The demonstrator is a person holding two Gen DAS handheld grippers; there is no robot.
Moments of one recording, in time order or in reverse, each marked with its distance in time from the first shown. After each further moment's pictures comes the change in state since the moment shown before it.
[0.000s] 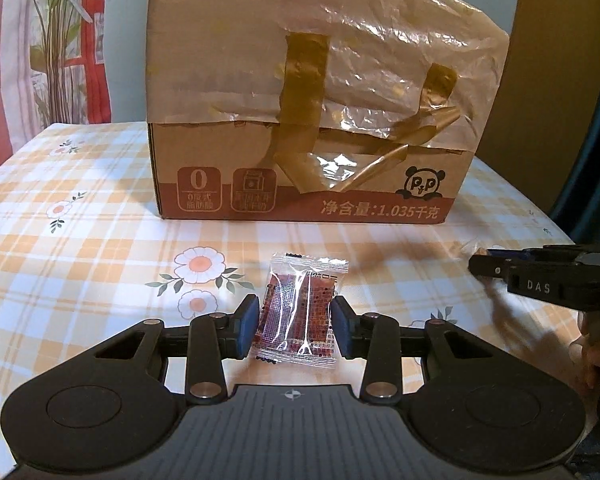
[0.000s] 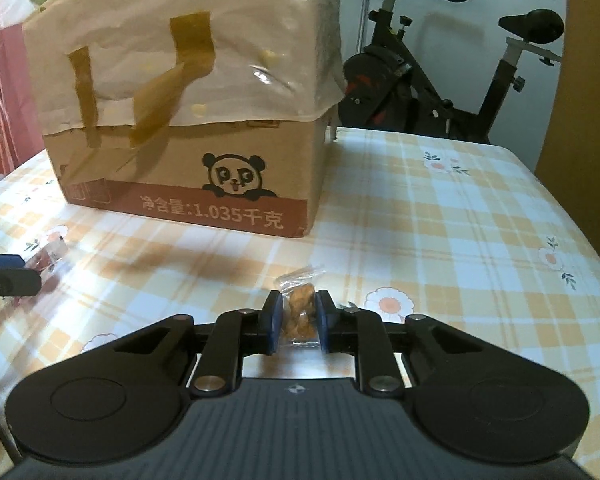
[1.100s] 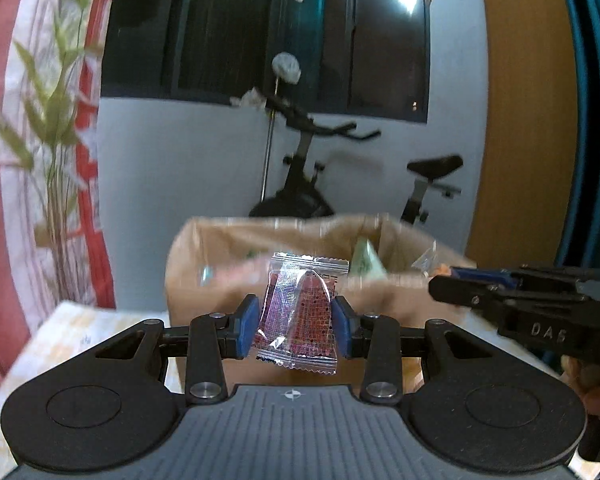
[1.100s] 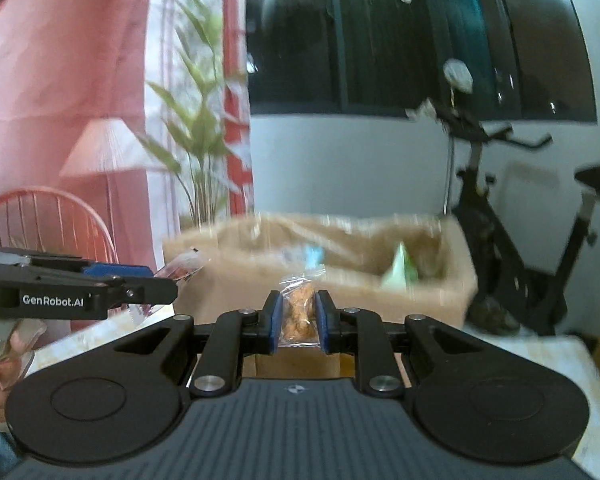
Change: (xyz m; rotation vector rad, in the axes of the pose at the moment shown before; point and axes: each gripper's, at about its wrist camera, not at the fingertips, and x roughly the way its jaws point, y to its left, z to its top) left arm -0.084 -0.001 0.146 0.090 -0.374 -0.016; right arm -0.094 0.055 0.127 -0.100 -0.442 0.250
